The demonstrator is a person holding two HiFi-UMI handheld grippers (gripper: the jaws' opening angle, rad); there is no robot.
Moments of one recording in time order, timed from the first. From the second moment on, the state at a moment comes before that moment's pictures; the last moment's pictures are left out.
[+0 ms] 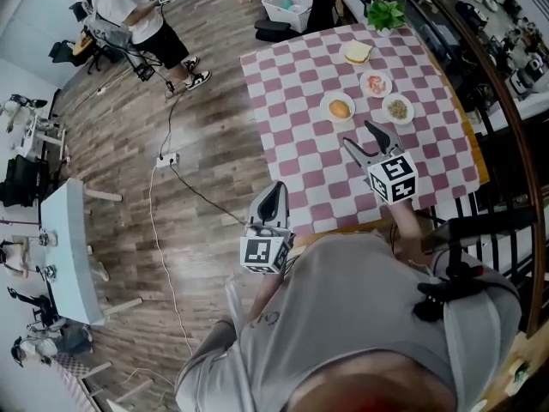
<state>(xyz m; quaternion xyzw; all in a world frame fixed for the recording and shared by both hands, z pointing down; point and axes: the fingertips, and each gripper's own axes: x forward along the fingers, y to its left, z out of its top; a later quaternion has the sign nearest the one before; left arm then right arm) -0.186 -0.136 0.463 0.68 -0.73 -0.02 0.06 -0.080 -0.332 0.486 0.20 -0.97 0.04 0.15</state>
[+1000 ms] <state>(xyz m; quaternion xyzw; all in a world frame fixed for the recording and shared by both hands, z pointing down) -0.198 -0.144 0.473 0.64 -0.77 0.00 0.08 -0.149 -0.481 0.668 0.20 -0.90 0.02 0.38</state>
